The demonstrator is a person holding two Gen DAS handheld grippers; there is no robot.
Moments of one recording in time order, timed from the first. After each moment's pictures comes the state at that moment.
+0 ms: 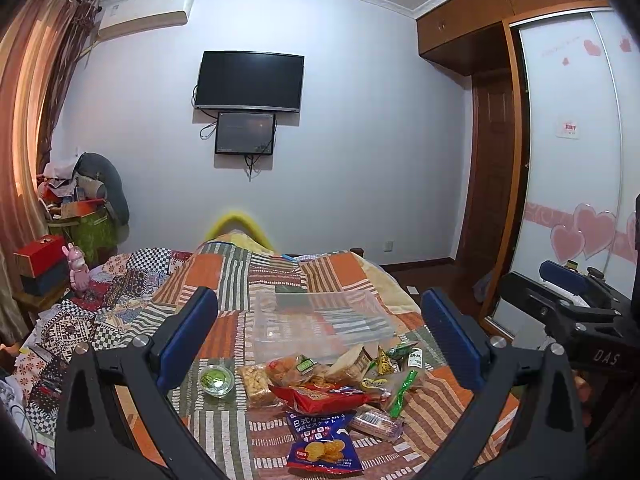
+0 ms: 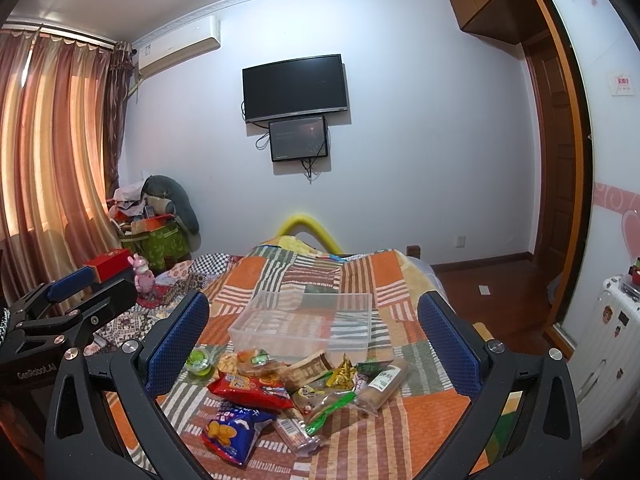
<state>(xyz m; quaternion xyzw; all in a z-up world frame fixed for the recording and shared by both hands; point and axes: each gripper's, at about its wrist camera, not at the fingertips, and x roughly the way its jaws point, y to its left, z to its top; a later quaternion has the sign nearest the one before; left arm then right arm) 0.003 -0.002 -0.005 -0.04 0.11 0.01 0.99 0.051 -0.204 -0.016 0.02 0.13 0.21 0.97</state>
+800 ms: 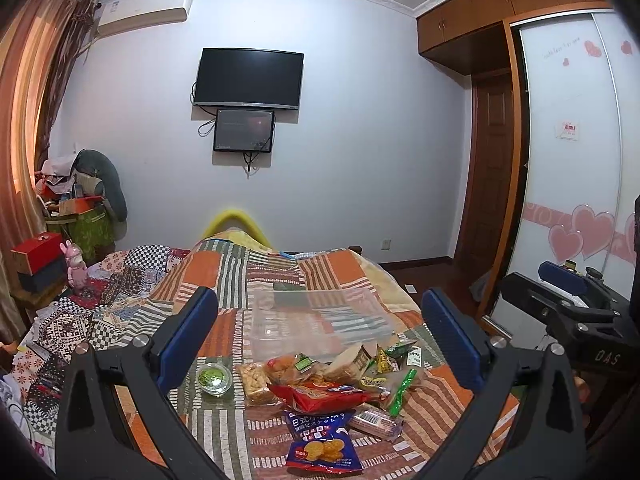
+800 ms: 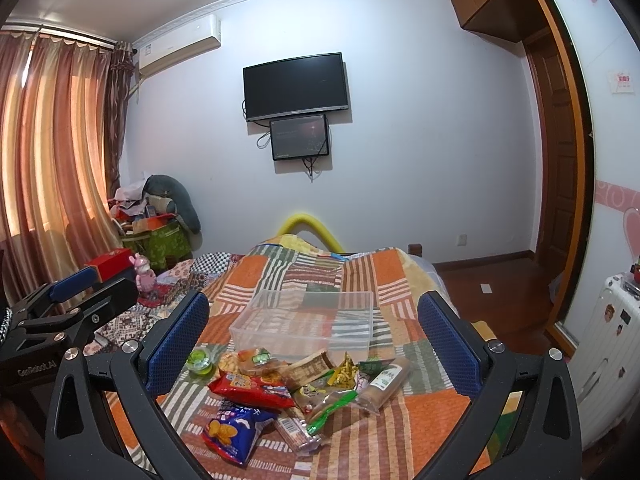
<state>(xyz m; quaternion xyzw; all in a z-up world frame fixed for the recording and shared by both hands) 0.007 -0.004 -0.010 -0.04 0.12 0.01 0.99 0.050 -0.205 -0.018 0.02 0.13 0.21 0.97</state>
